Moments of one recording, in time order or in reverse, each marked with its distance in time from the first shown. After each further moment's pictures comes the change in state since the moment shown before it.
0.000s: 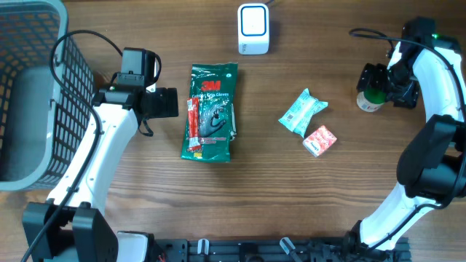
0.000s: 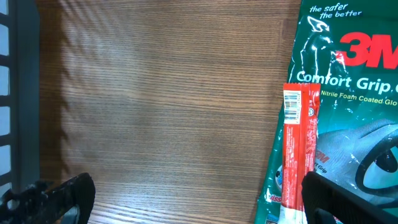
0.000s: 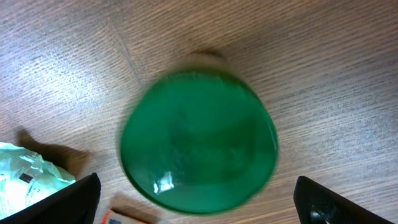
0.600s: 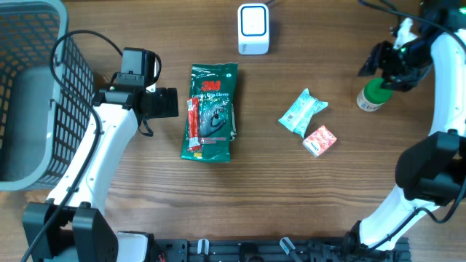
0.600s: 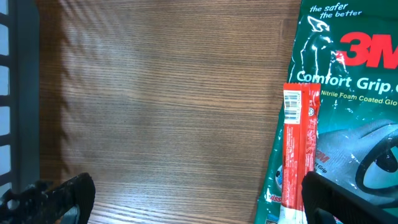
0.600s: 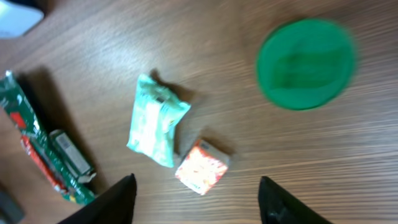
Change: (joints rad) left arm 0.000 0.000 0.000 0.000 0.000 0.000; right arm 0.023 -0.019 0.324 -0.350 -0.259 0.002
